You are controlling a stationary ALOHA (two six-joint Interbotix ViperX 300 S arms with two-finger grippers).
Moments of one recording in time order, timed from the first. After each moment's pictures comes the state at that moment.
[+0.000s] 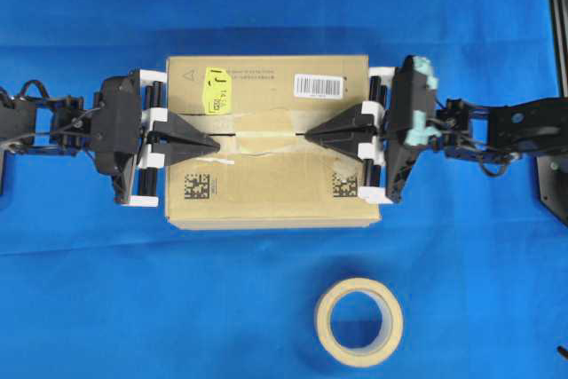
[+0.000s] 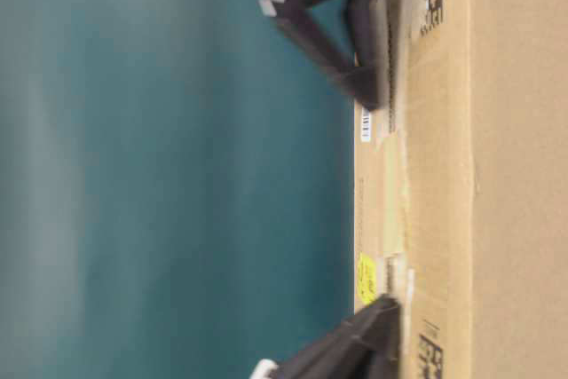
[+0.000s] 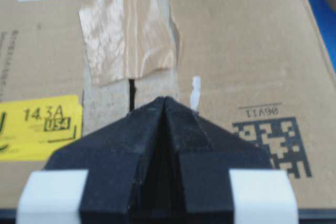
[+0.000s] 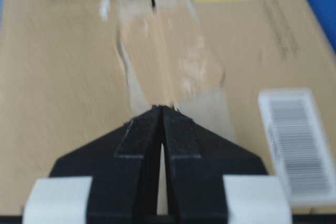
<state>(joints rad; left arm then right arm) 0.01 -0.21 0.99 -0.04 -0.36 0.19 0.01 -0.14 0.92 0.26 -0.47 -0.01</state>
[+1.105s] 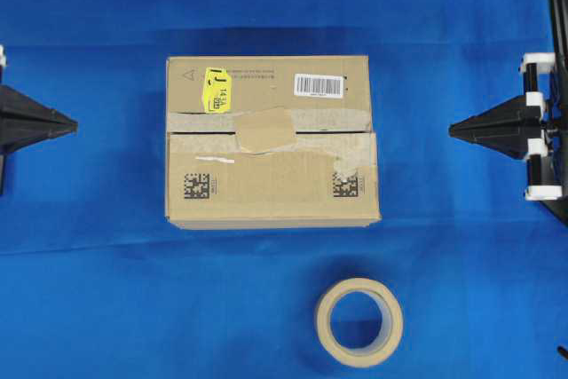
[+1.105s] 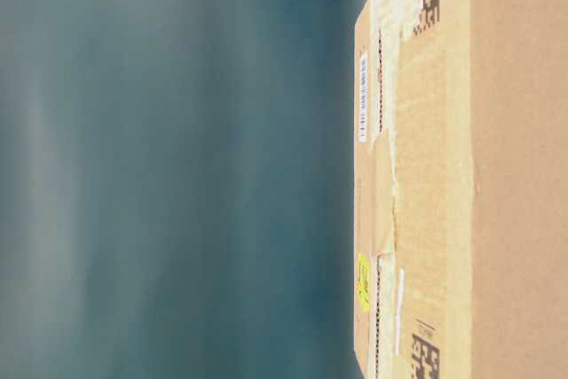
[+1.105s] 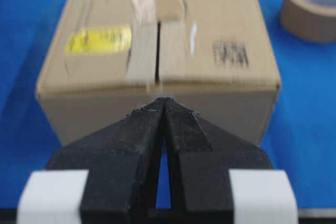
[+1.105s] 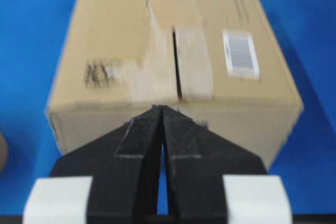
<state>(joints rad) 0.04 -1.19 1.36 -0.04 0.10 0.07 -0.03 -1.00 1.35 0.24 -0.11 -0.10</state>
